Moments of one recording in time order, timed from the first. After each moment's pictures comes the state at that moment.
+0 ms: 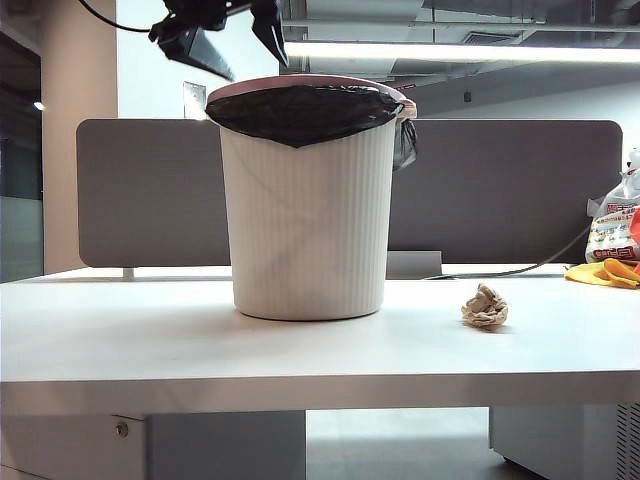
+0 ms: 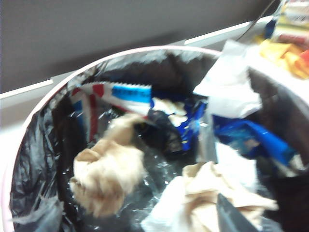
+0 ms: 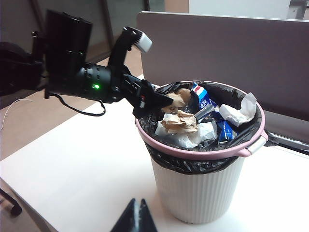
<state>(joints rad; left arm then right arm) -0.39 1.75 1.78 -0.40 0.09 -0.02 0.60 0.91 1.32 -0.54 -0.08 0.10</state>
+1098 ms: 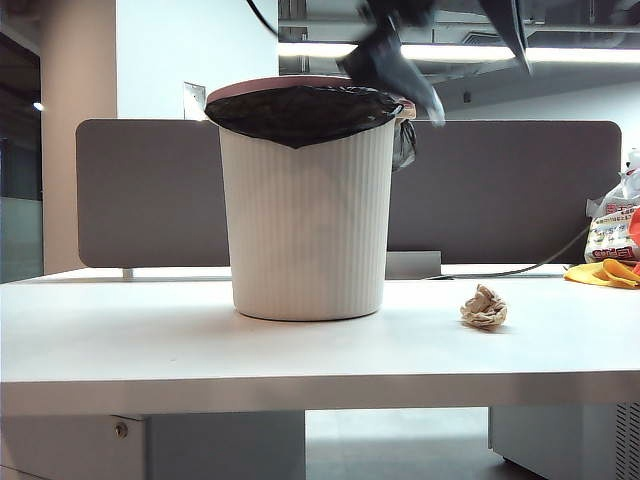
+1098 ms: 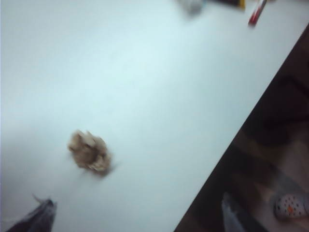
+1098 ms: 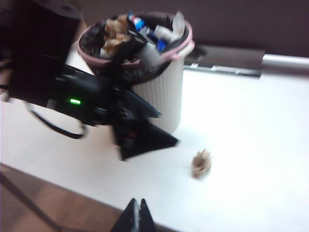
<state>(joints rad) -0.87 1.90 1.79 -0.51 0.09 -0.17 0.60 0.52 1.15 -0.90 0.12 0.19</state>
